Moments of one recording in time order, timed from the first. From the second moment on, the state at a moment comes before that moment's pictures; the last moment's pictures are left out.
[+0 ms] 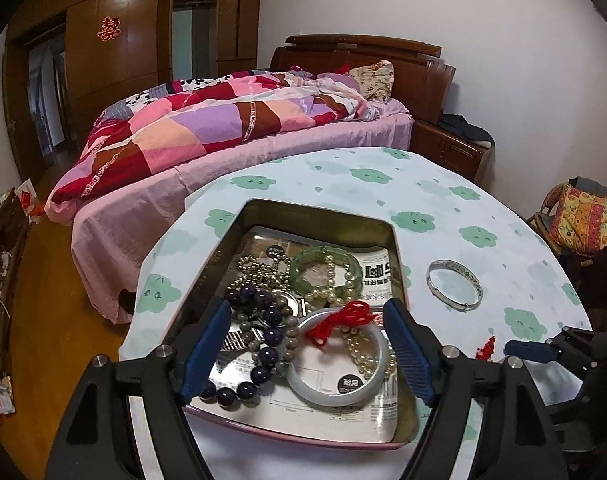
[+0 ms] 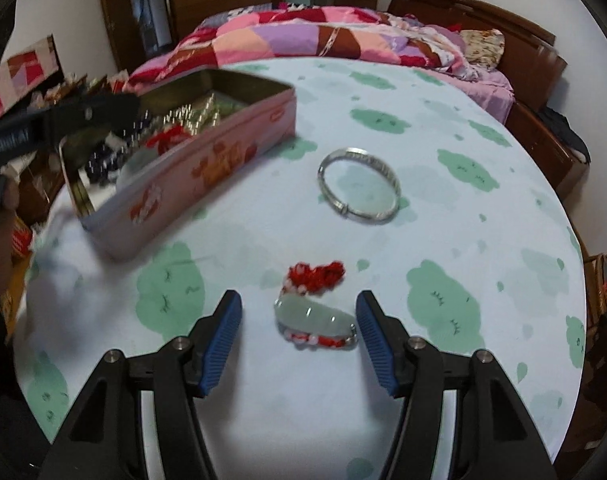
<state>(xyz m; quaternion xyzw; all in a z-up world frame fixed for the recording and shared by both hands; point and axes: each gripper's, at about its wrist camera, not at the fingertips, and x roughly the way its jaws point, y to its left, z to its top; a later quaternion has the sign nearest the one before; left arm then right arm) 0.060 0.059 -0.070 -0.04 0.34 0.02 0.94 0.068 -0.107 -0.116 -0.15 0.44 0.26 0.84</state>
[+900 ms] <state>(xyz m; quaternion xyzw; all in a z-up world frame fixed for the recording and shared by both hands) 0.099 -0.044 -0.076 0.06 0.35 -0.08 0.93 0.094 -0.174 -0.100 -0.09 0.42 0.18 0.89</state>
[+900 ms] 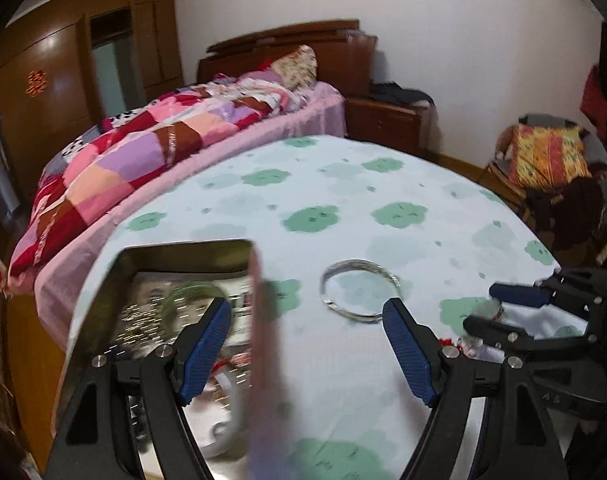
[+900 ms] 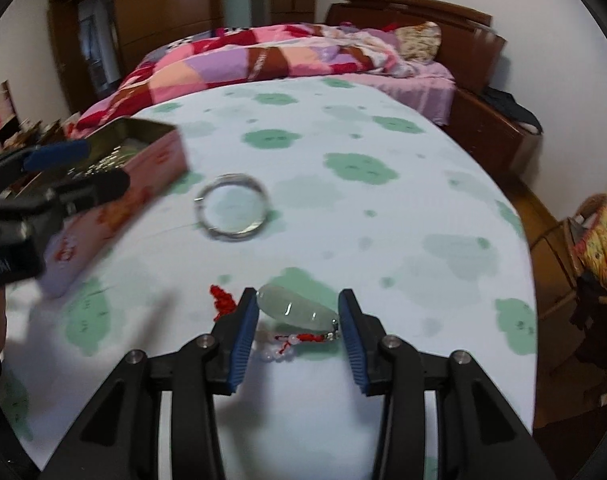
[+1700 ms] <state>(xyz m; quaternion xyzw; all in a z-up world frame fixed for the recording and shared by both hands) 0.142 -0.098 -0.116 0.06 0.44 -0.16 0.88 0.101 -0.203 -0.093 -0.07 0.40 0.16 0.90</state>
